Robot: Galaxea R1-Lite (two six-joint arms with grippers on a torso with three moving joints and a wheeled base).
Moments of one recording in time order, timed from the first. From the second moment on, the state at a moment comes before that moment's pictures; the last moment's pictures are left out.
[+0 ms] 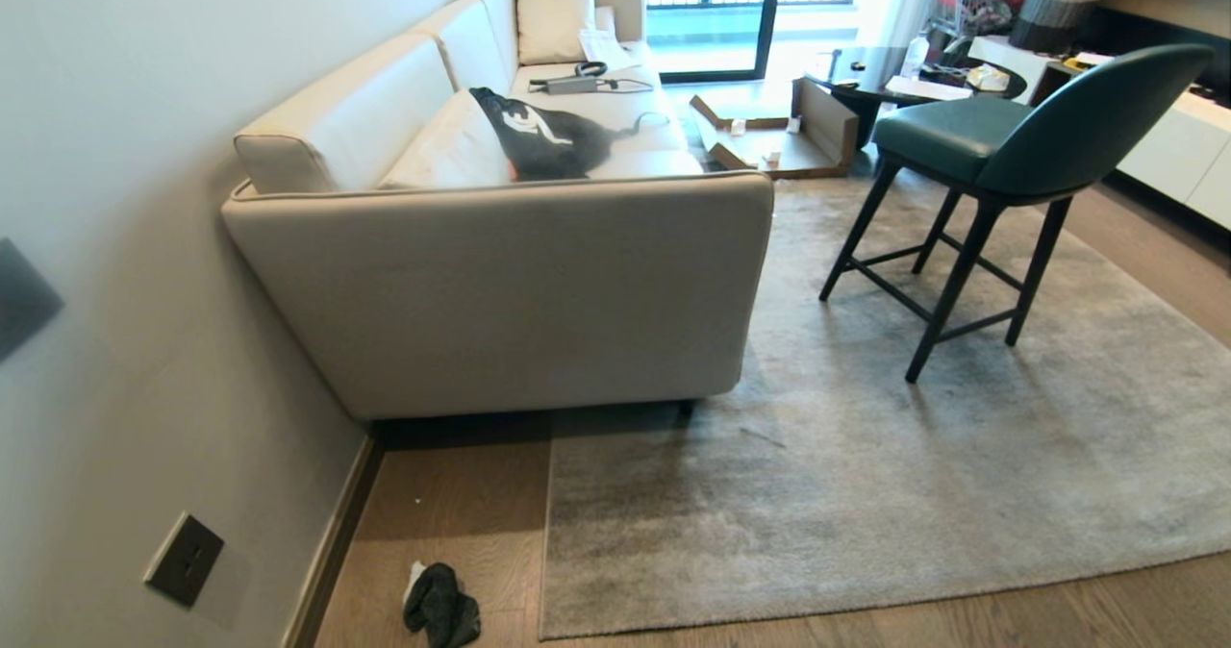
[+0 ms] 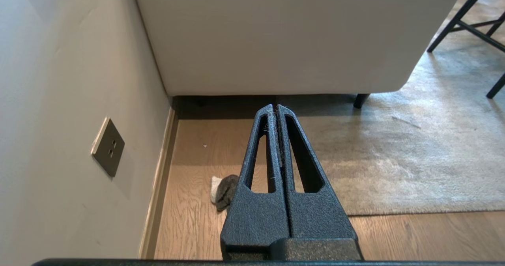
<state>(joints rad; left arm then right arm) 0.00 0.00 0.00 0.00 0.01 -0.05 -0.01 0.00 0.00 0.00 -0.04 0.09</state>
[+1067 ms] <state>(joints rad) 0.00 0.00 0.00 0.00 0.01 -0.05 -0.01 0.00 0.00 0.00 -0.05 0.10</state>
